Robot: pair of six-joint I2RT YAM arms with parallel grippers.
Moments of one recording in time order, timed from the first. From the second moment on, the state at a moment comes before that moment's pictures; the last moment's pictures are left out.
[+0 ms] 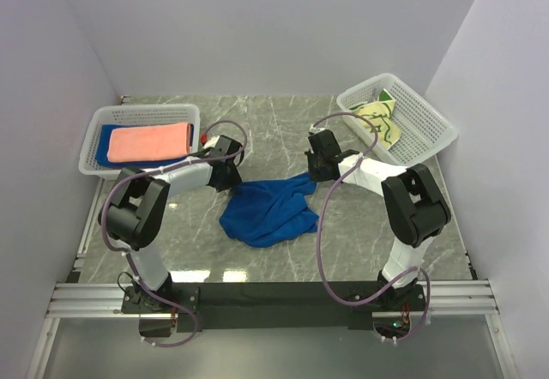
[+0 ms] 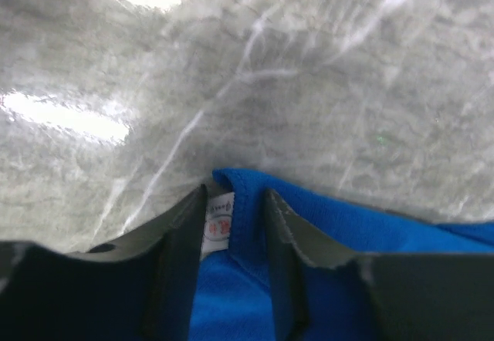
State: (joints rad) left arm -0.48 1.76 1.05 -0.35 -0.25 -0.84; right arm 0.46 1.78 1.07 -0.24 0.13 0.27
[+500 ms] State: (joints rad) left arm -0.43 1.77 1.10 -0.32 -0.24 -0.78; right arm 0.46 1.75 1.12 -0.27 0.14 0.25
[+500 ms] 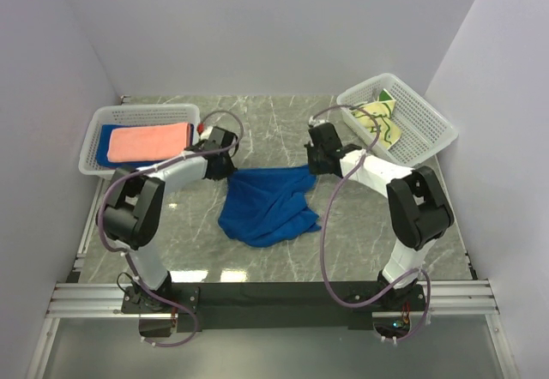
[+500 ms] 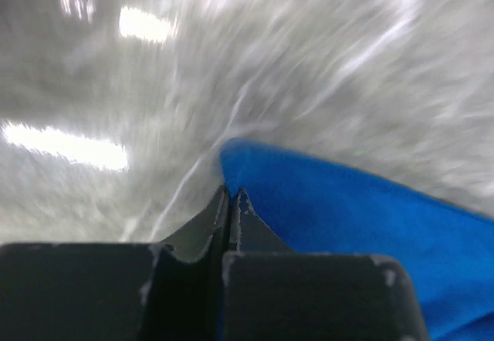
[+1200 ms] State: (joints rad) left arm -0.42 1.34 1.59 -0.02 -0.15 -0.15; right arm 0.36 1.52 1.90 -0.39 0.13 0.04
